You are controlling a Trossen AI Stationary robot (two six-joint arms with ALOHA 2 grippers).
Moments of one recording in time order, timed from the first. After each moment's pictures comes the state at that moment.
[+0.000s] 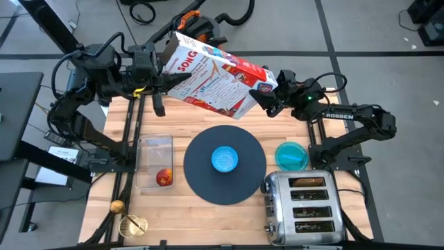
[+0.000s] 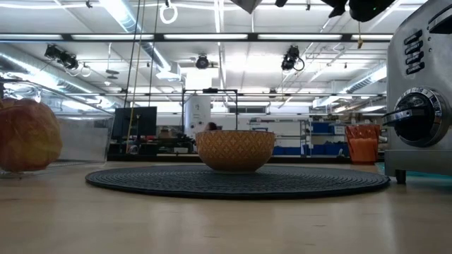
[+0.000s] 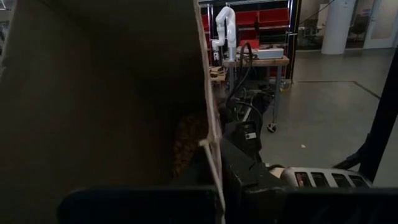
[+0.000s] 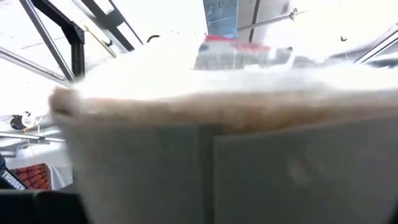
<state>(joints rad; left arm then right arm) 0.08 1.42 2.20 -0.78 -0.16 0.07 -0.36 1.27 0.91 1.03 -0.34 0.43</state>
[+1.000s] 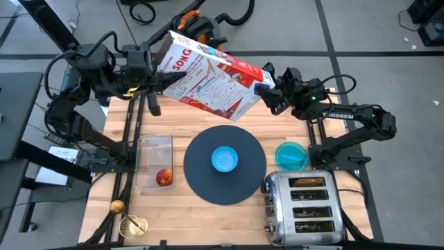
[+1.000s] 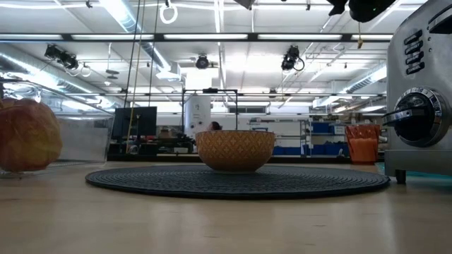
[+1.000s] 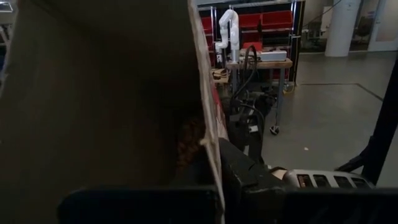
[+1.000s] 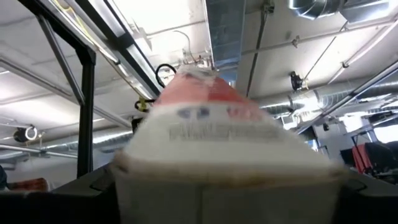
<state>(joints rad) 0.08 1.41 2.20 -0.78 -0.19 0.06 -0.38 1.27 0.91 1.12 -0.33 0.43</state>
